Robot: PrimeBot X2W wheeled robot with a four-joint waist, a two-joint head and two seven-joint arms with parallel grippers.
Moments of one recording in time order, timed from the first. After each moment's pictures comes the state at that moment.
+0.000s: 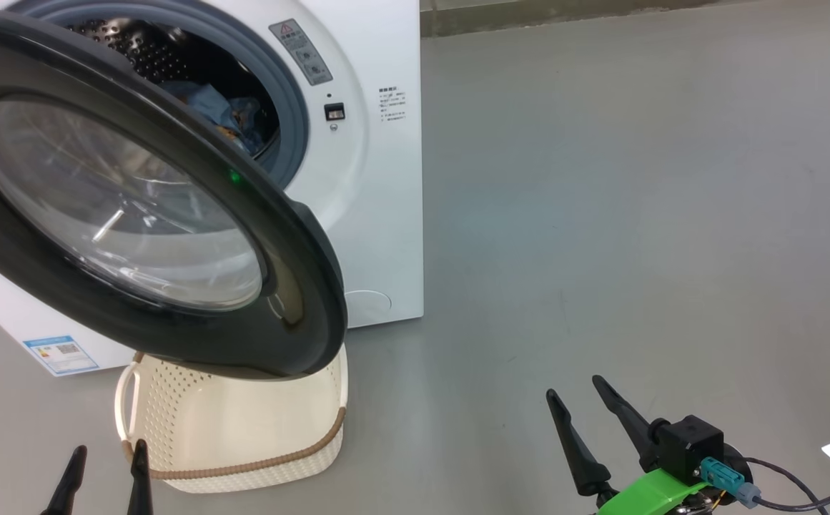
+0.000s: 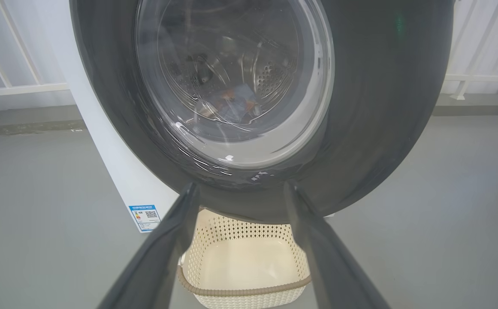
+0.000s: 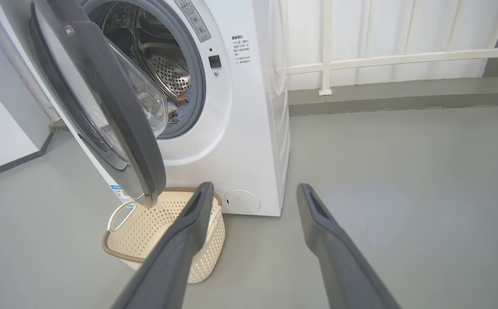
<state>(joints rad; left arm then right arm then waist) 0.11 0.06 0.17 0.15 -0.12 -0.13 -0.26 -0.08 -0.05 0.18 0.30 0.22 0.13 -0.25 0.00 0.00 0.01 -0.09</state>
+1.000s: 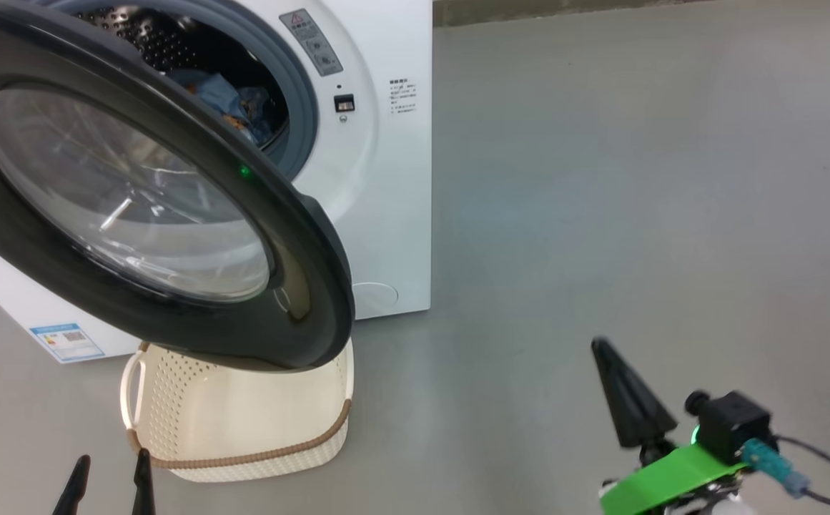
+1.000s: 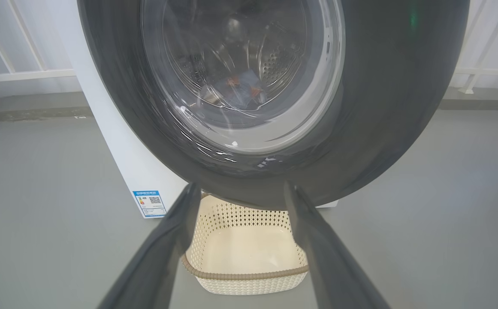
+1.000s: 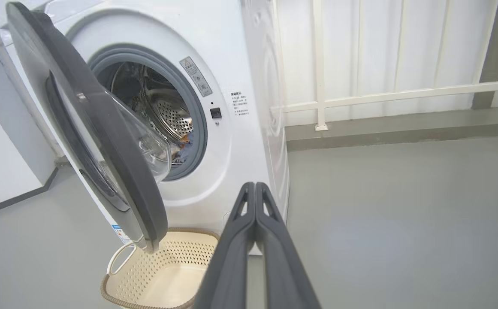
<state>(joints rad) 0.12 0.05 0.17 0.16 -0.12 -0.13 -0.26 -0.08 -0.05 0.14 0.19 0.25 0.13 -0.25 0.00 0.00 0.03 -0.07</state>
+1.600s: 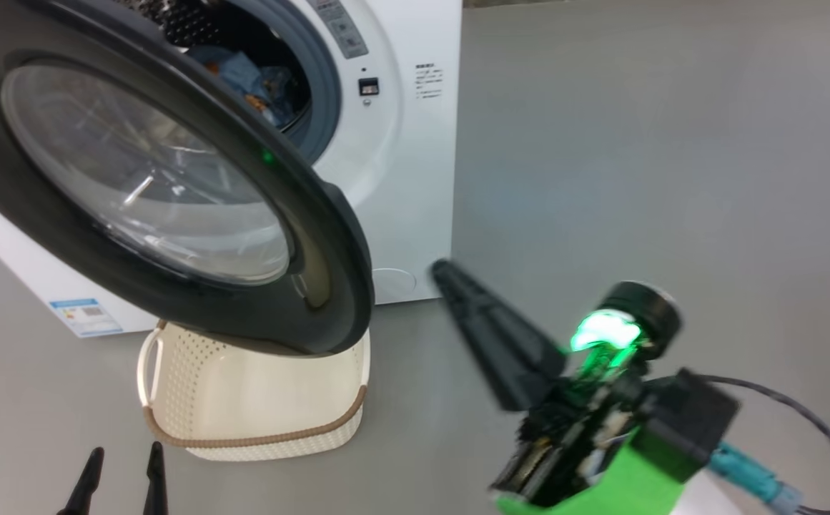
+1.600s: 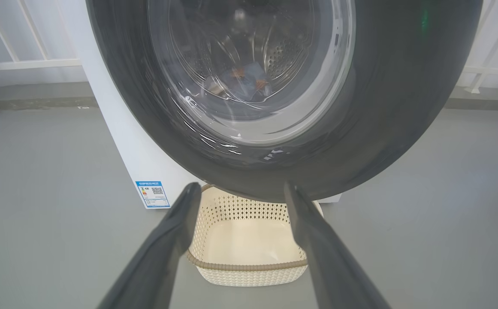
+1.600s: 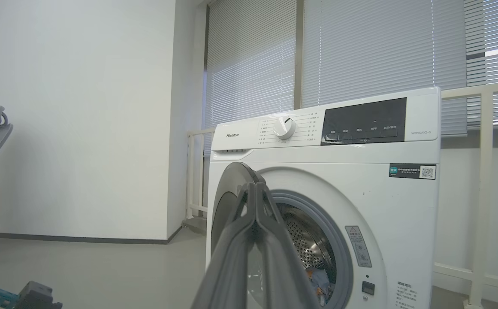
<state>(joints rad) 0.11 0.05 0.15 0.16 -0.13 -0.13 -0.26 -0.28 -0.11 0.50 -0.26 0.29 0.13 -0.26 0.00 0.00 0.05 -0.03</state>
